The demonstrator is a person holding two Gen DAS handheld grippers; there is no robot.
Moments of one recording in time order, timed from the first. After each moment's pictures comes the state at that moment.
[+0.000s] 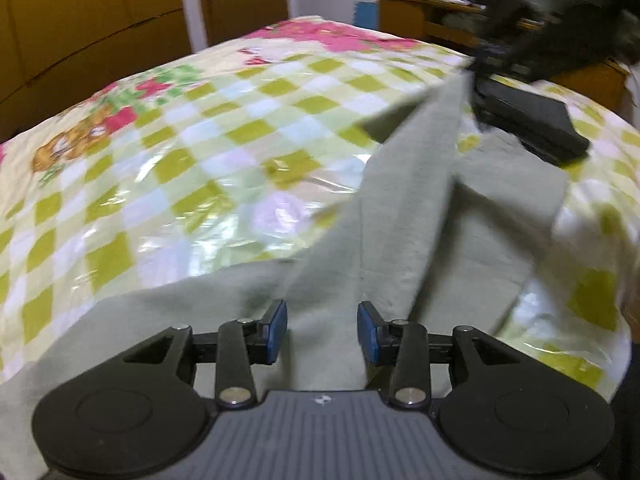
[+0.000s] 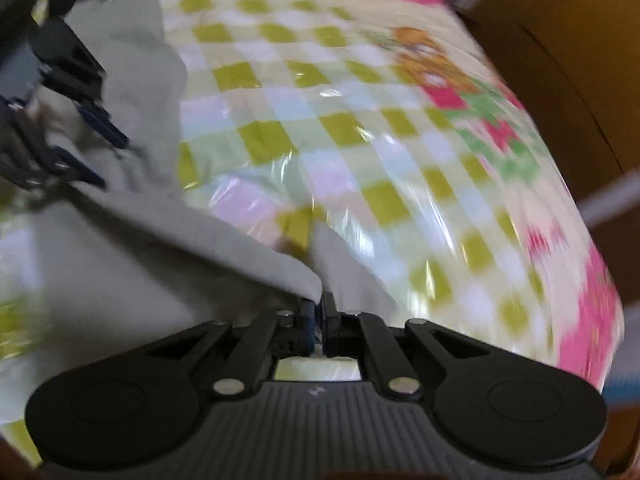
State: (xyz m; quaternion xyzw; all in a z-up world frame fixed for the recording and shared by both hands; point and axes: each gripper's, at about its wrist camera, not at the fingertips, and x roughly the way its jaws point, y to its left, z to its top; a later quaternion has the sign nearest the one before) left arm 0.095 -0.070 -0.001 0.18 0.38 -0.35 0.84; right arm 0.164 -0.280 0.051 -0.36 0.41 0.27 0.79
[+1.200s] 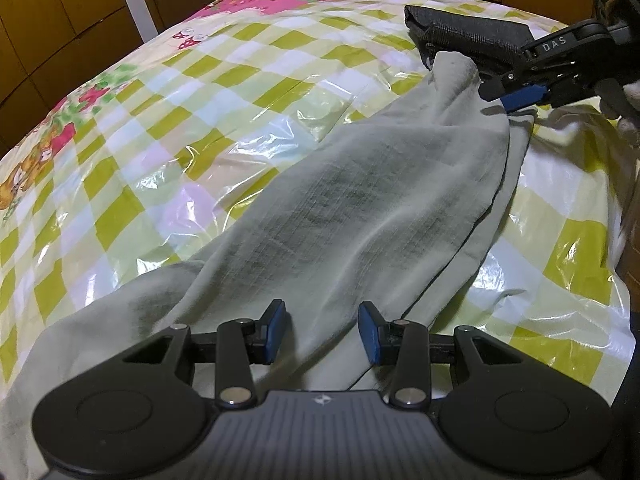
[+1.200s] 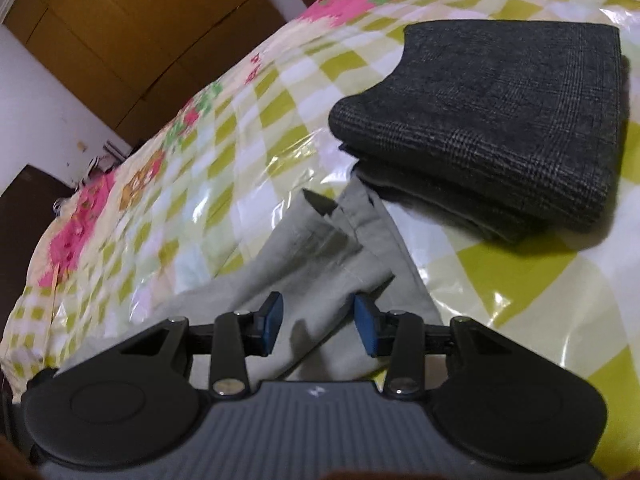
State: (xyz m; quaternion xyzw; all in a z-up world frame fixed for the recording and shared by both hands) left arm 0.073 -0.135 -0.023 0.27 0.40 -0.37 0.80; right arm 0.029 -0.478 -0.061 0.35 0.36 -0.03 0.86
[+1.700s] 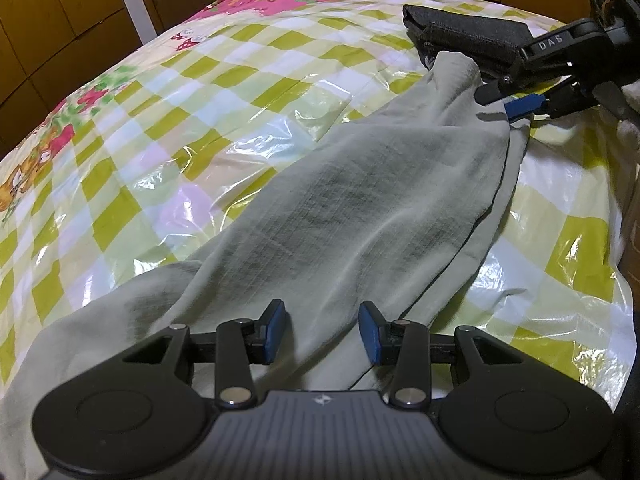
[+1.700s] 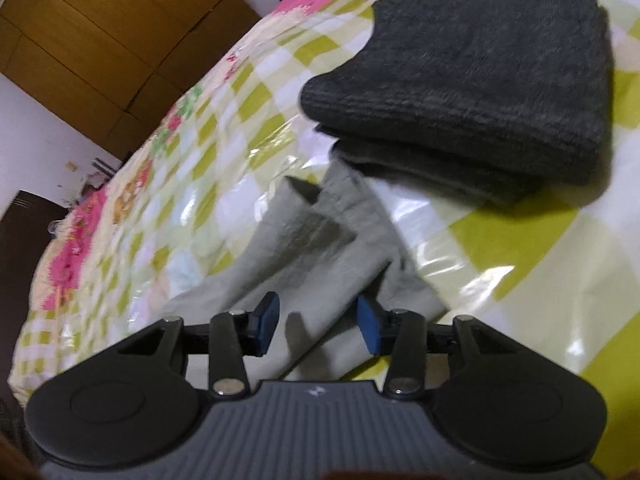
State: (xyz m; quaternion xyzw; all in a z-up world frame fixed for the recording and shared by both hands) left arm 0.072 -0.137 -0.025 0.27 0.39 -0.37 0.80; right arm 0.029 -0.478 -0.073 0.40 0.37 -0.04 0.84
